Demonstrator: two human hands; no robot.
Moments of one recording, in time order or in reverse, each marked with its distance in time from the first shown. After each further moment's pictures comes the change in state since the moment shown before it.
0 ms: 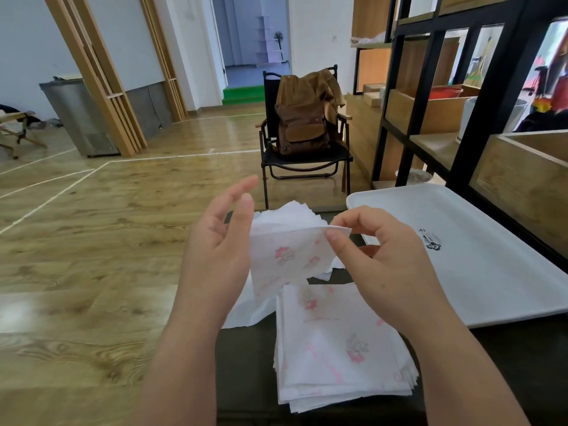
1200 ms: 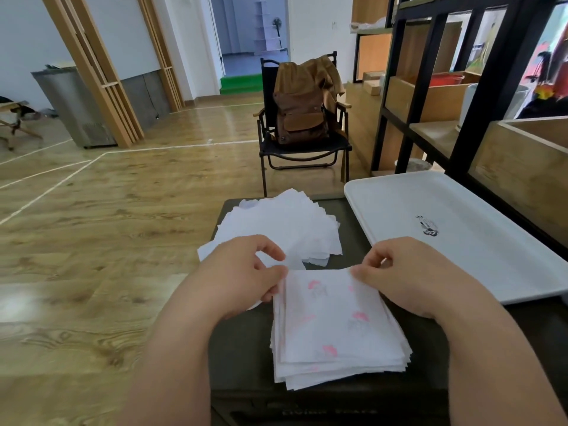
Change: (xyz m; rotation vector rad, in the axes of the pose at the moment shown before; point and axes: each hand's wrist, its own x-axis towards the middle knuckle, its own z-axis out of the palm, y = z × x) left_hand -0.006 -0.010 -0.003 0.668 -0.451 -0.366; right_hand -0.003 0.023 -0.033 -0.502 -0.385 0.526
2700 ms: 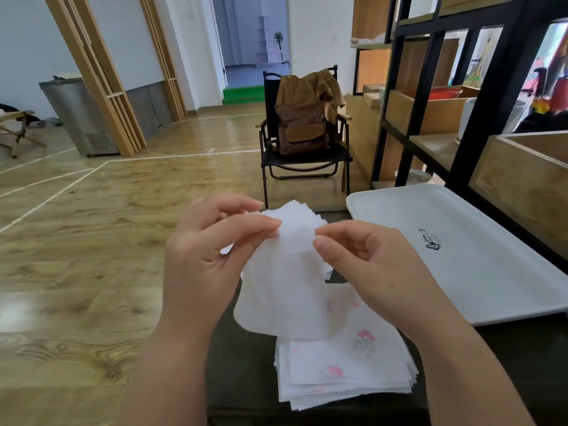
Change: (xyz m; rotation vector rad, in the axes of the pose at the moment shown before) left_hand 0.000 -0.008 -0.011 -0.135 0.813 0.887; right_hand -0.011 -0.038 0.014 0.706 0.085 -0.495
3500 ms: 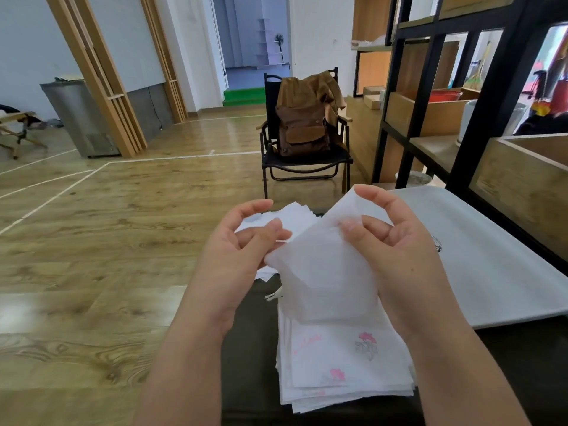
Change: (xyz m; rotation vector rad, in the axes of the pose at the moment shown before) left_hand 0.004 0.007 0.016 -0.558 -0.192 -0.927; right_hand 0.002 -0.001 0.001 0.316 0.181 0.014
